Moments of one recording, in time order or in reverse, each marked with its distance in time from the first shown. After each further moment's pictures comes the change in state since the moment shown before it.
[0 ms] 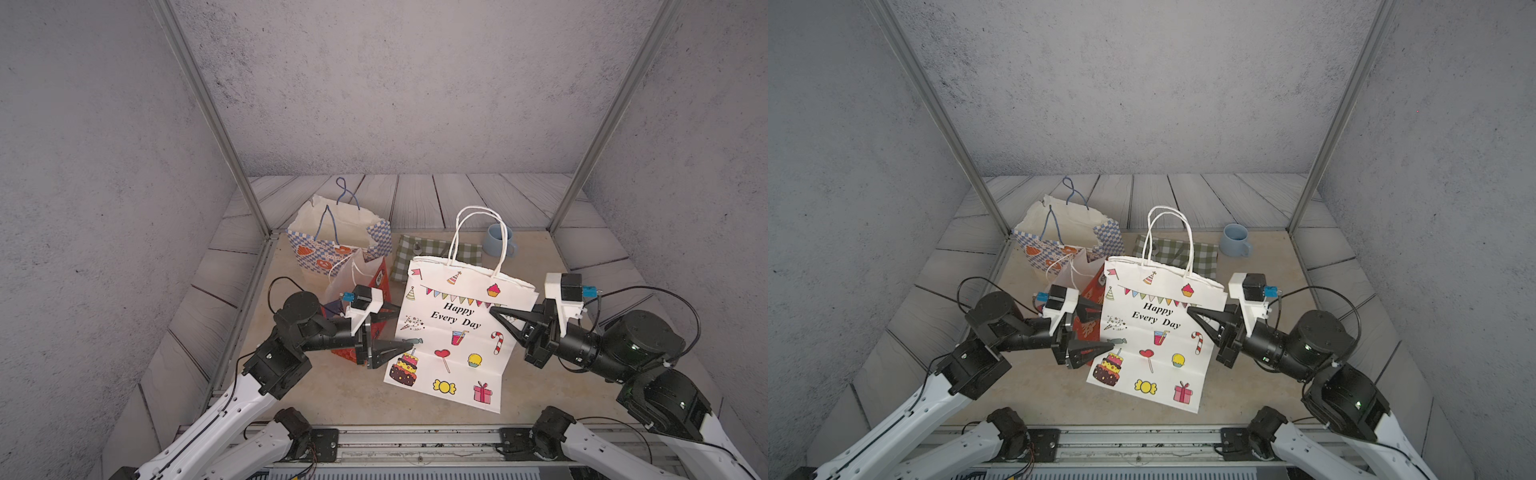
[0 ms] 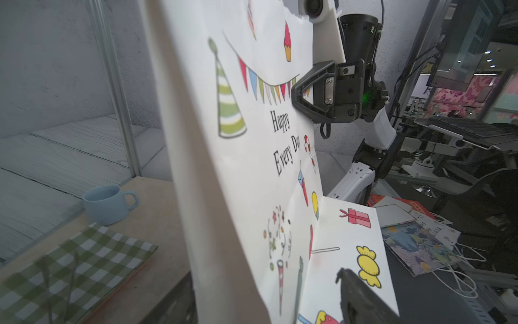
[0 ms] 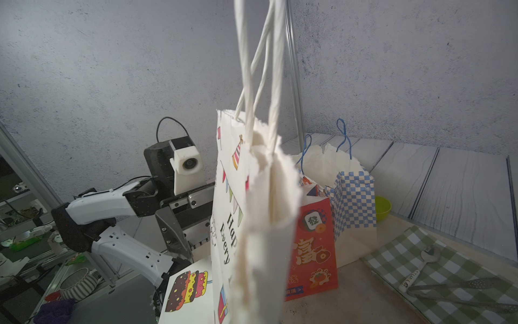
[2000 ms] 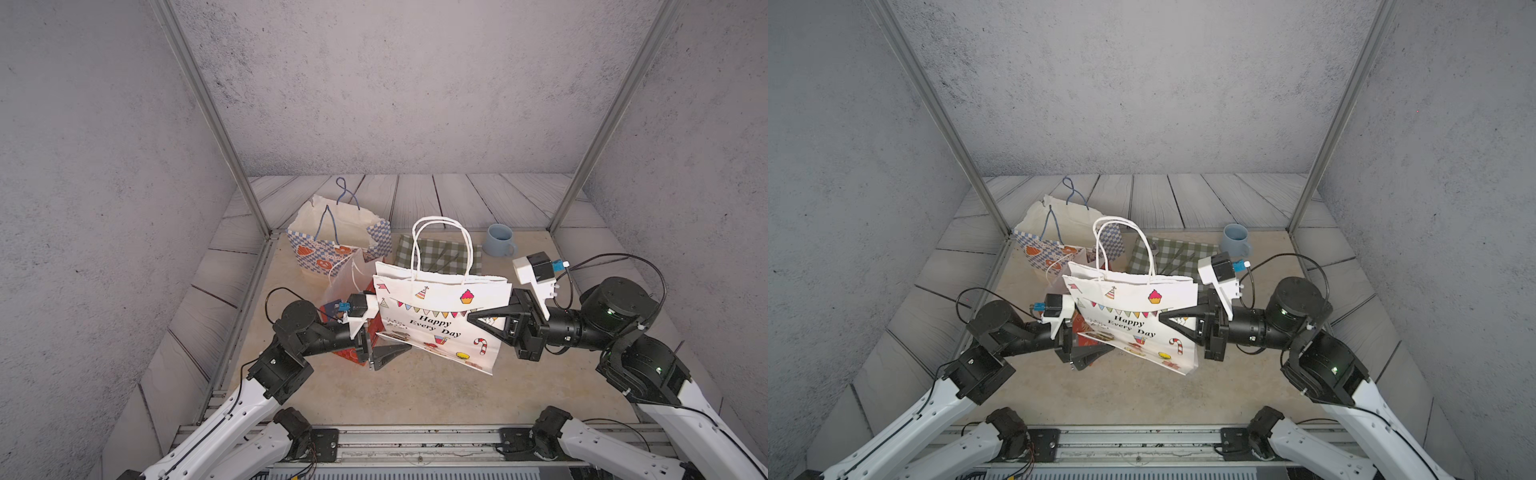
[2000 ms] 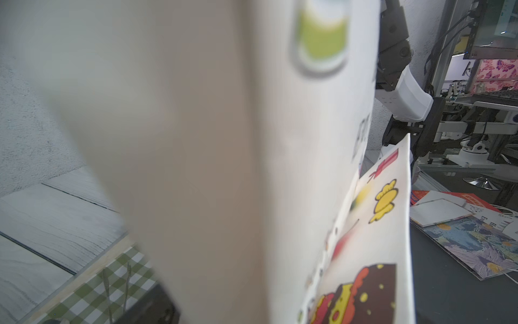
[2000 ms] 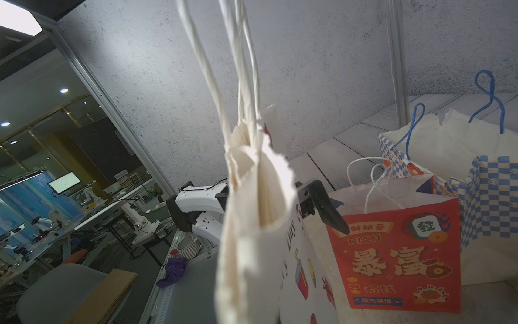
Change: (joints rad) left arm 0.013 0.004 -0.113 0.166 -0.036 0.076; right arm -0.002 0.197 0.139 0.054 -0.414 0.189
